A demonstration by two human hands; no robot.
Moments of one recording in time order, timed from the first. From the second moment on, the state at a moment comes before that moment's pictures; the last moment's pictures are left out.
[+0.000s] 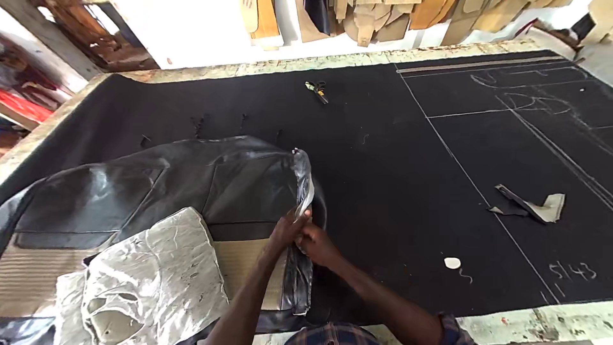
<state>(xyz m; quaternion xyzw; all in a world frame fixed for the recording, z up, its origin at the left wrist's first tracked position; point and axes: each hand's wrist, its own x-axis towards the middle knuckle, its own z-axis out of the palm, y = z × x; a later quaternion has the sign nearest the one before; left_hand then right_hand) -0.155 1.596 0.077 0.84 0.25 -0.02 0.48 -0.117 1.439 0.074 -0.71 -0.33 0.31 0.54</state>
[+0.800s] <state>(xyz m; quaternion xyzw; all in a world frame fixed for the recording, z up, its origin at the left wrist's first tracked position) -0.178 1.648 0.067 0.46 0.36 0.01 0.81 -0.095 1.403 0.058 -0.68 0.02 0.38 0.63</state>
